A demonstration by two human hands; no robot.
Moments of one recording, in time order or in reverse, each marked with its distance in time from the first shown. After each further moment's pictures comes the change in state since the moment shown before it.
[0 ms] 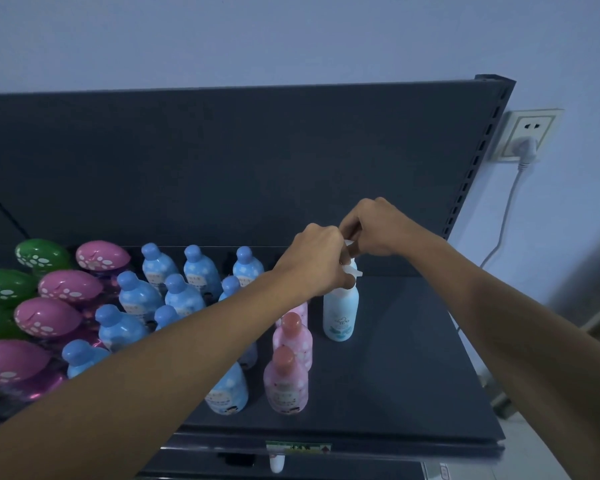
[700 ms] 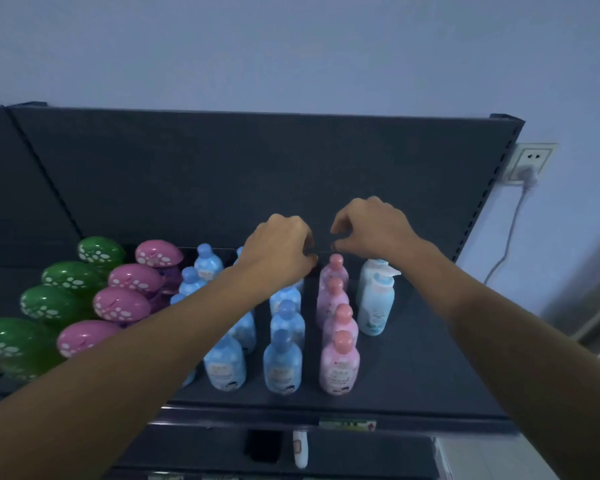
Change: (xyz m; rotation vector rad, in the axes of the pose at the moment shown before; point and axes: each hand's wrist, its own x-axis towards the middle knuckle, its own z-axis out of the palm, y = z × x) left_hand -0.076 -0.089 -0.086 0.103 0.178 -0.018; right_hand -0.023 -0.130 0.002 -0.233 0.218 0.085
